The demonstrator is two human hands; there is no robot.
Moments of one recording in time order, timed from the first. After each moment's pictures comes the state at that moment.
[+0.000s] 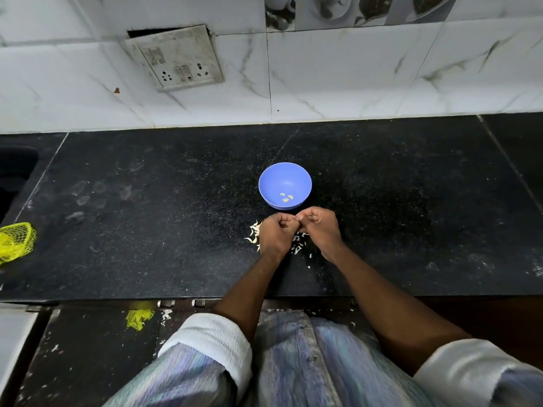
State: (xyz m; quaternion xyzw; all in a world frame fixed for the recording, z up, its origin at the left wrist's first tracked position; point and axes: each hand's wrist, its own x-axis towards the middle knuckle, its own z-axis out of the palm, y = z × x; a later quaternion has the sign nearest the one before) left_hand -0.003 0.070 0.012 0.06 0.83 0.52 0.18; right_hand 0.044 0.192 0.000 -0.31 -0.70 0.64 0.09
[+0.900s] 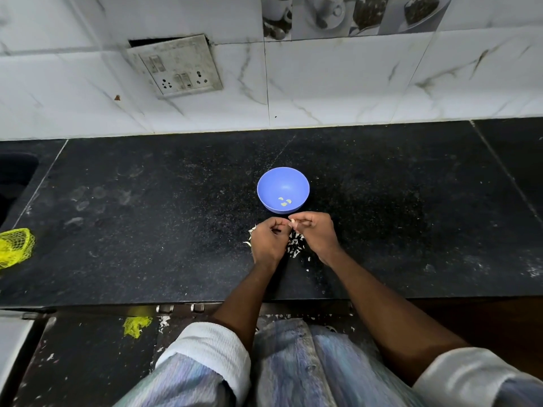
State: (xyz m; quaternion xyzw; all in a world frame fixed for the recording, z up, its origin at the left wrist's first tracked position) left_hand 0.003 0.055 0.011 0.06 0.85 0.51 0.11; right_hand 0.046 0.187 0.005 -0.26 -0.73 0.62 0.10
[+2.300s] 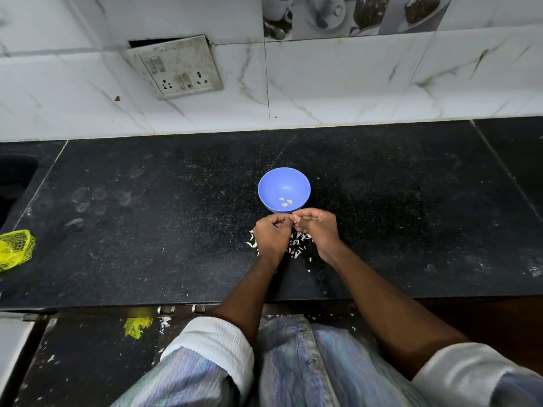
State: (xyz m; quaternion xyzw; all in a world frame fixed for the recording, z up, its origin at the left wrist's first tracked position) left_hand -0.004 0.068 0.019 0.03 0.81 0.58 0.11; right_hand 0.041 0.187 0.018 -0.32 -0.61 0.72 0.09
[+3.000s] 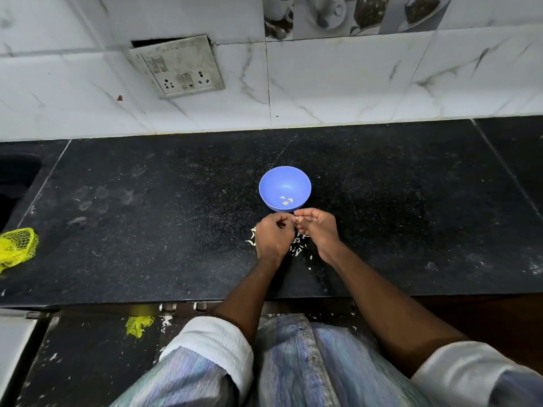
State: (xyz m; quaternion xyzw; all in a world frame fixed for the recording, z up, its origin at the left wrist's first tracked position) left_hand 0.001 0.060 0.026 0.09 0.86 0.49 0.09; right_hand 0.046 0.184 0.014 -0.33 -0.62 0.71 0.08
